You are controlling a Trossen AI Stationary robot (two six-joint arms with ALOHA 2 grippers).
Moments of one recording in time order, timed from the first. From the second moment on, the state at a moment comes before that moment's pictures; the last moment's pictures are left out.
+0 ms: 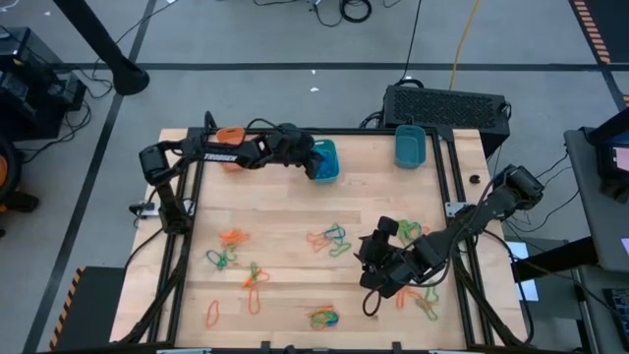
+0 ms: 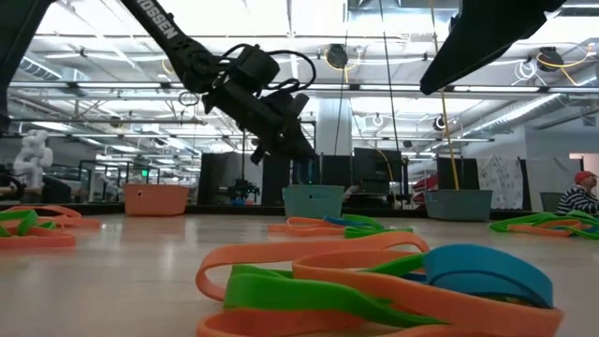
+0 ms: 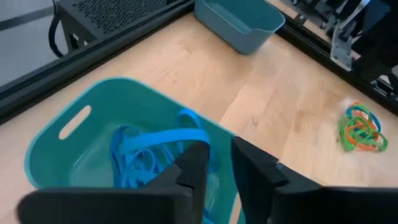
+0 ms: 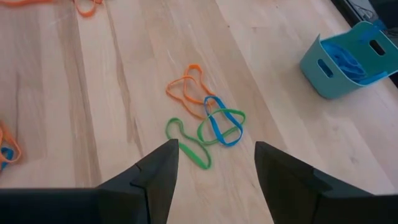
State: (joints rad) left arm 0.46 1.80 1.05 0.21 0.17 -0.31; right arm 0.58 1.56 1.10 -0.66 0.70 0.71
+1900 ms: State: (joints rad) left arm 0.06 1.80 1.24 -0.28 0.11 0.01; right arm 0.50 1.56 1.00 -0.61 0.65 0.58
